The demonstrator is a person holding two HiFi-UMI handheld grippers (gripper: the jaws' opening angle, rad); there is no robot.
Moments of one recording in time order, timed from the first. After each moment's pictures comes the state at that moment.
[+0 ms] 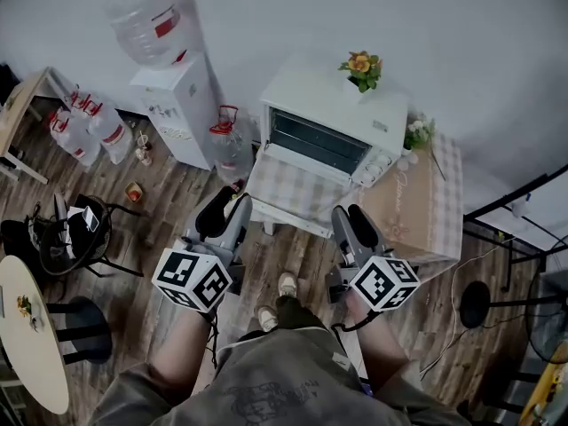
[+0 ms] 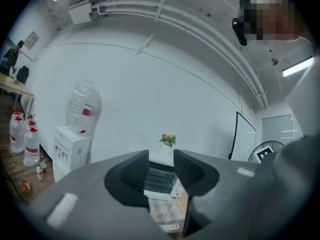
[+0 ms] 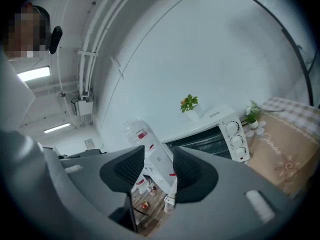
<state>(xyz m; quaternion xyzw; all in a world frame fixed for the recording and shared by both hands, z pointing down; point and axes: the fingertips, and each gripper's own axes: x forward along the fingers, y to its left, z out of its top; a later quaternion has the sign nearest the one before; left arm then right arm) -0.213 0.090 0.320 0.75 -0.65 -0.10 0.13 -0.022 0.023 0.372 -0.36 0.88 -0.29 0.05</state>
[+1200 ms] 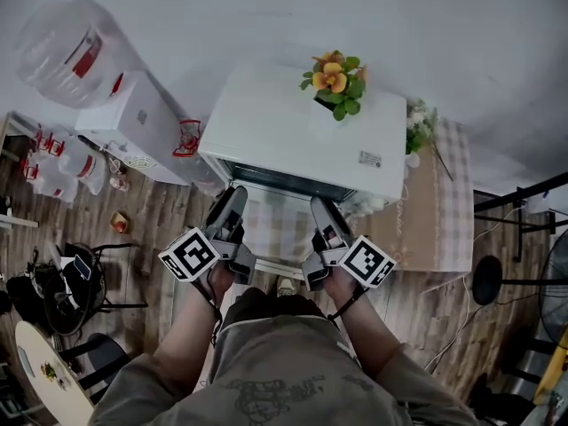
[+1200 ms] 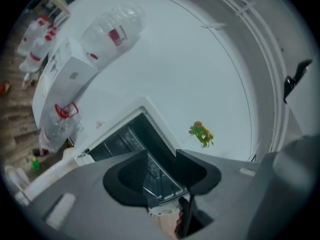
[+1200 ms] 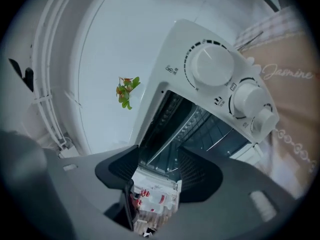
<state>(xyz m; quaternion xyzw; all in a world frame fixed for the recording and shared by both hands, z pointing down) -0.230 -0.153 0.474 0.69 -0.55 -0.25 0.40 -0.050 -0.179 0.503 -0.36 0.77 -0.51 0.16</state>
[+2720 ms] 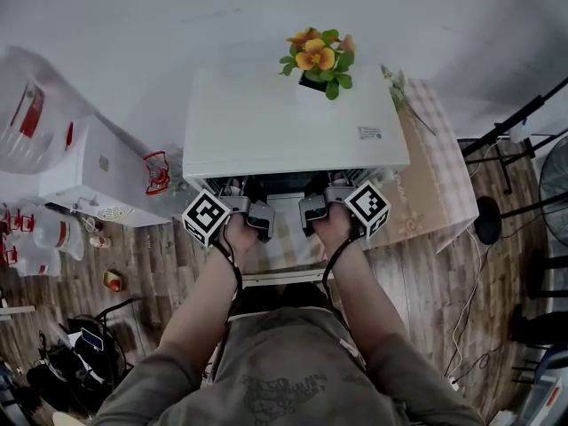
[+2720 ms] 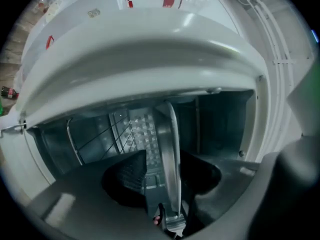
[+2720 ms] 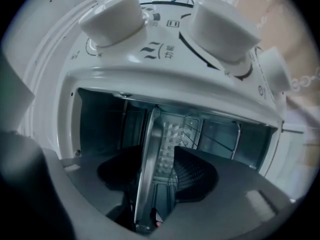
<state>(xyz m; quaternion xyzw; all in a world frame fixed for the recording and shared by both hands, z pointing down) -0.224 -0.281 0.539 0.66 -0.39 -0.38 0.51 -0.032 -0.277 0.548 -0.48 0.61 -0.51 0.39</state>
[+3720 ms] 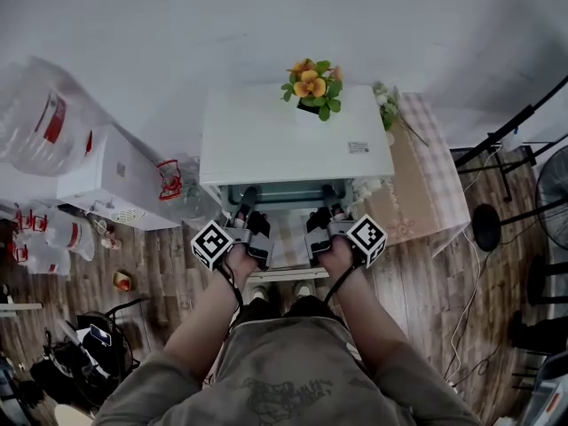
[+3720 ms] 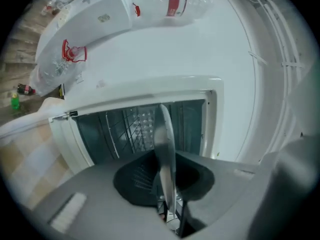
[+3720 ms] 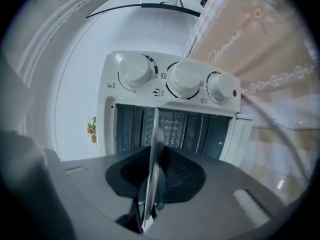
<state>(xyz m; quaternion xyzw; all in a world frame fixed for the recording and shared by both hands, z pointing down) -0.228 -0.215 0.541 0.64 -0.39 -0.36 0.56 -0.031 -0.206 0.550 -0.47 0.57 -0.57 0.37</state>
